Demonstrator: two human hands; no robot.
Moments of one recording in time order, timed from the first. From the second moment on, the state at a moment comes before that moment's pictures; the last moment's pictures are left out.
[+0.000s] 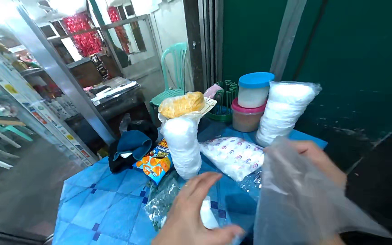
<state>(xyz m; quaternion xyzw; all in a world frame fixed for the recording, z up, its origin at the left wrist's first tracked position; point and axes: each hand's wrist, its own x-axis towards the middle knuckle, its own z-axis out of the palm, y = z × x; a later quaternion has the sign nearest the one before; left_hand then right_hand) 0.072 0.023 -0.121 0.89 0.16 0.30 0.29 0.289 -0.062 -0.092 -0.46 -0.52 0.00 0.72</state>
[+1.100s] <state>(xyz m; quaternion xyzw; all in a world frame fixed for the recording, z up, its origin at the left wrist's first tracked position) 0.079 0.043 -0.070 0.67 0.12 0.49 0.55 0.272 -0.063 -0.101 -0.43 -0.60 0.10 0.67</state>
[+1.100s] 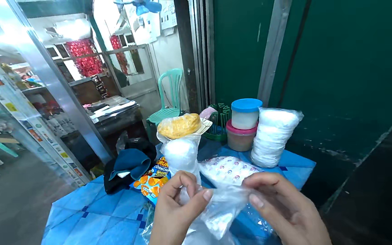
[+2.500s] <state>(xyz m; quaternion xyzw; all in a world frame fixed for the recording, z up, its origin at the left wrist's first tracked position) 0.075 0.144 -0.125 0.37 0.27 0.46 0.76 0.282 0.105 -0.059 -0.59 -0.51 0.45 0.44</state>
